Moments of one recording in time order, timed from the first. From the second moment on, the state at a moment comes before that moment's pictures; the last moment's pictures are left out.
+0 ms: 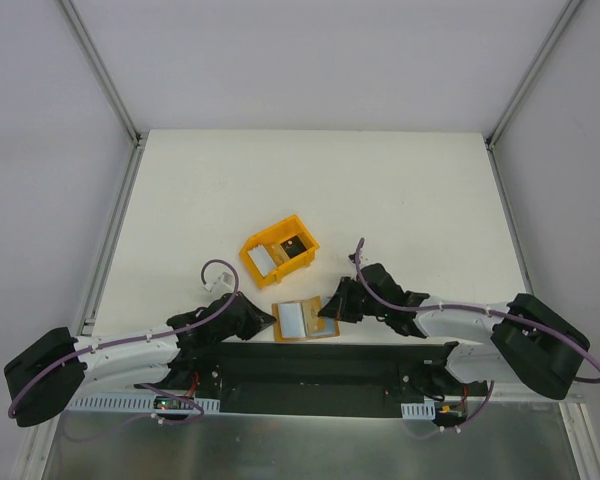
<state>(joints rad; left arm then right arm) -0.97 0.87 0.08 0.05 -0.18 -1.49 0.90 1.26 0.36 0.24 -0.20 1.00</state>
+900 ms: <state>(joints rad) -0.97 0.88 0.08 0.04 -0.18 -1.50 1.00 1.43 0.40 0.32 -0.14 1.10</state>
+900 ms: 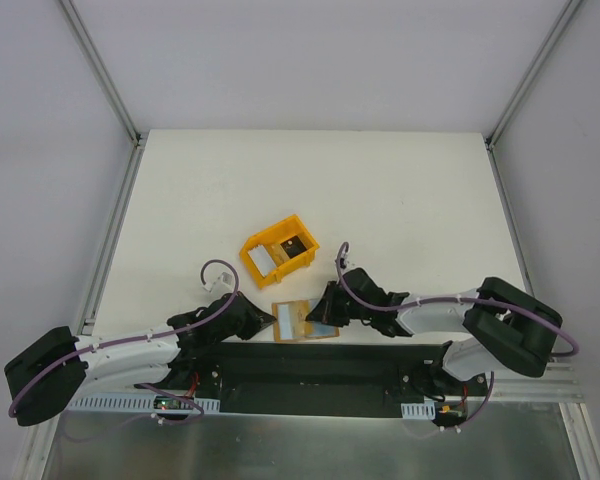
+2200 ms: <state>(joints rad) -0.97 0.88 0.08 0.05 -0.19 -1.52 1.09 1.56 0.65 0.10 -0.09 0.98</state>
